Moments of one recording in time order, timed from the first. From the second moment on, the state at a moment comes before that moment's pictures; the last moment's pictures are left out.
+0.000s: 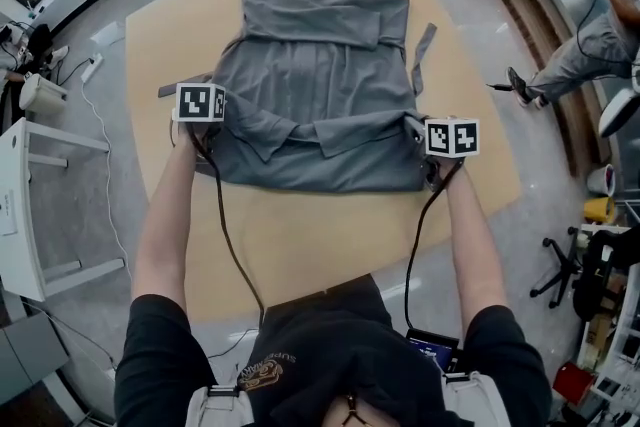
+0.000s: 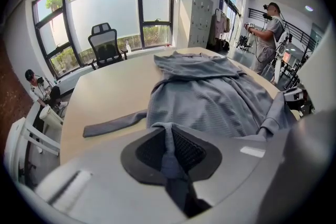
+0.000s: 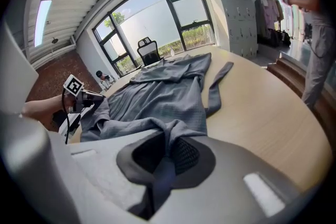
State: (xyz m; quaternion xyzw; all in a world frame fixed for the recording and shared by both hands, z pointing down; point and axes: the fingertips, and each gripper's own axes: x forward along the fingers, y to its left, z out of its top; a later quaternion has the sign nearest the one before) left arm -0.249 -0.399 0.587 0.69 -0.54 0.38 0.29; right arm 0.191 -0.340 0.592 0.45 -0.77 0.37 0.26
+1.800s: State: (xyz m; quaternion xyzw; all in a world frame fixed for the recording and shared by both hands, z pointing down) left arm -0.245 -0.512 0.578 0.69 -0.59 0.34 0.24; right arm 0.237 -0.478 0.577 0.51 -0.75 0.33 0.27
